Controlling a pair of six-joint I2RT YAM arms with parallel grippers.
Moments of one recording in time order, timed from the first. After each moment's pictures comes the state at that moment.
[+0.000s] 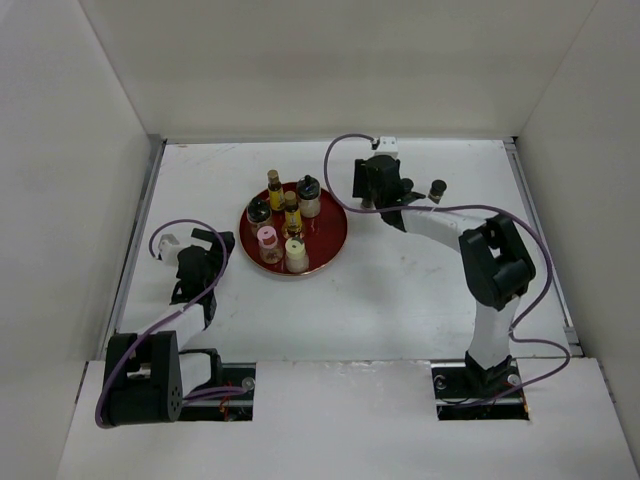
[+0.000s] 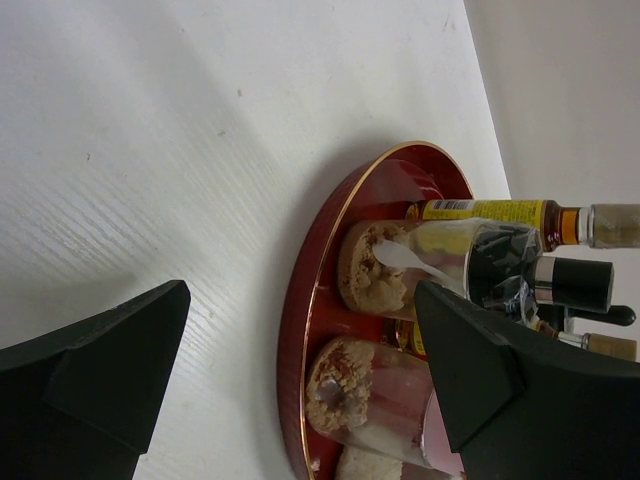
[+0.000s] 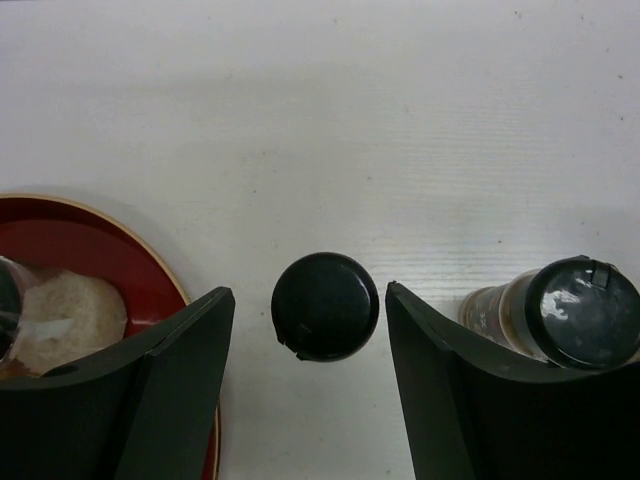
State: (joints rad) left arm 0.04 1.14 0.21 0.52 -0.13 -1.08; right arm 0.52 1.91 1.32 0.14 0.40 0.28
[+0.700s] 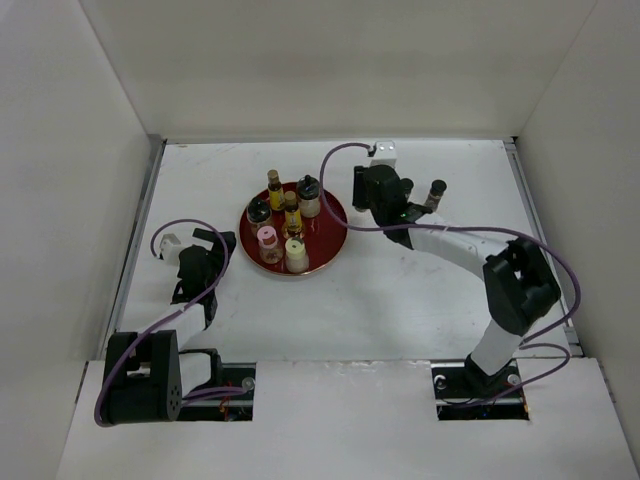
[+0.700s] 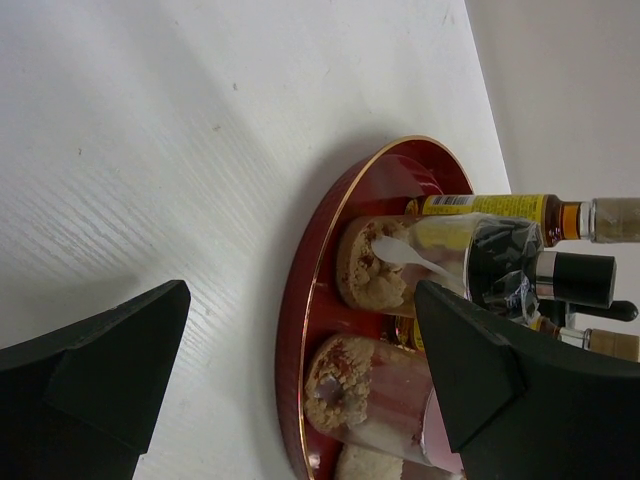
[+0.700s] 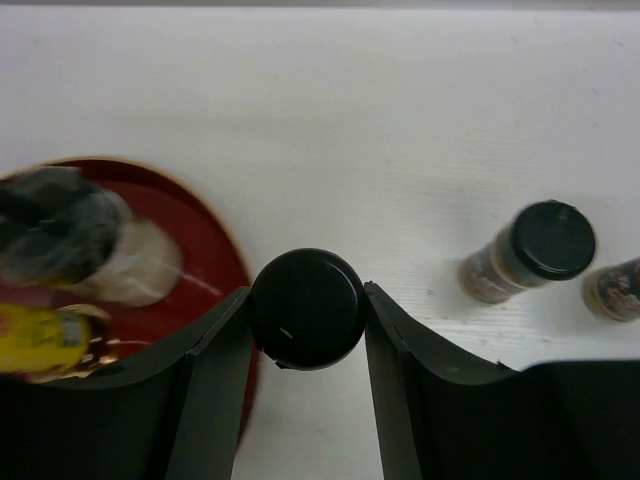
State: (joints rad) left arm 0.03 1.15 0.21 0.53 -0.13 -1.08; right arm 0.61 1.73 1.19 0.13 0.46 0.26
